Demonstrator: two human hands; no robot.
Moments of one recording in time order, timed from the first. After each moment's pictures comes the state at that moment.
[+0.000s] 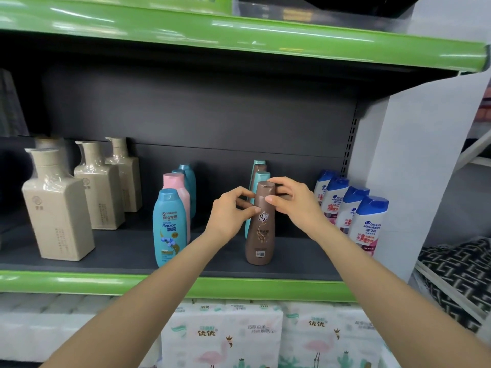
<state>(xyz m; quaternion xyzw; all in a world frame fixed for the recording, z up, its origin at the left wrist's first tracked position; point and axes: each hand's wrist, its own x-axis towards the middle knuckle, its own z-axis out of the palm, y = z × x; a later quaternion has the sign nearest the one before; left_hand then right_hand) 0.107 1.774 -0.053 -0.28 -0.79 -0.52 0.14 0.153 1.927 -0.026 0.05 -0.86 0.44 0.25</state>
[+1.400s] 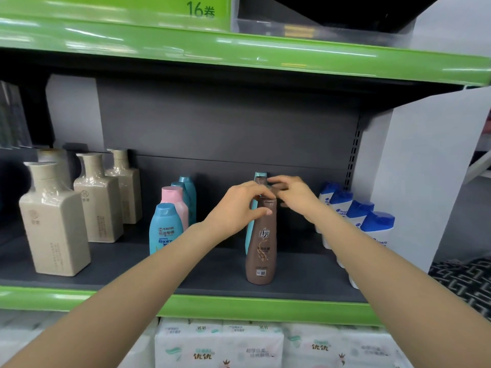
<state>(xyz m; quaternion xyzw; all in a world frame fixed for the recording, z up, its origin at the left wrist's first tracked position) 0.097 1.779 -0.009 -0.44 -0.80 -0.33 0.23 0.101 1.946 0.009 0.00 -0.89 0.41 0.19</state>
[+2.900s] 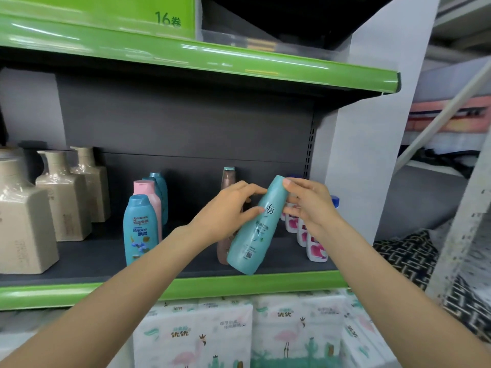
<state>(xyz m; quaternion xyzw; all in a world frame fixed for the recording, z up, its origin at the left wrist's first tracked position) 0.158 1.789 -0.014 -0.49 -0.79 -0.31 0.20 0.236 1.950 0.005 -0.06 -0.64 0.71 0.28</state>
